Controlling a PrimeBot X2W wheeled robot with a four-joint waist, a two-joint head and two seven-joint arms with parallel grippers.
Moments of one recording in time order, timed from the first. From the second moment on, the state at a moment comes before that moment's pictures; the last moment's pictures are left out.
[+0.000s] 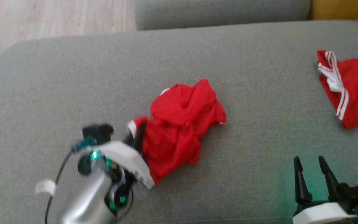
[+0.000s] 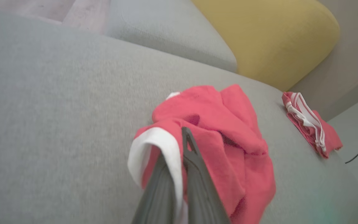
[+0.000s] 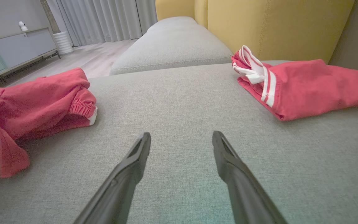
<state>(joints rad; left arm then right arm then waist) -0.32 0.15 -0.61 0.44 -0.76 0.06 -0.12 0.13 -0.04 -0.06 0.24 0.10 0.13 -0.25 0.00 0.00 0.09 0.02</state>
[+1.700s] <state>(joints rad) -0.36 0.06 -0.76 0.40 -0.60 0.04 -0.15 0.05 -0.04 -0.05 0.26 0.10 0.13 -0.25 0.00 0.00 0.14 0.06</state>
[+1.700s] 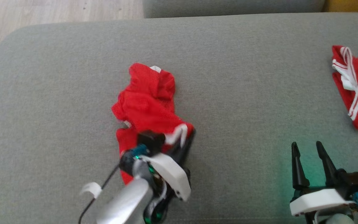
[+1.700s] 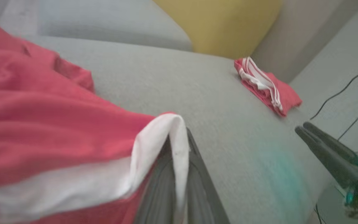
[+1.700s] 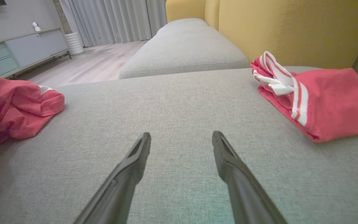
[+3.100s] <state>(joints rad) -0.24 0.36 -0.90 0.17 -0.61 0.25 0.08 0.09 -0.04 -0.06 0.27 0.11 0.13 -0.25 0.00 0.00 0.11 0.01</state>
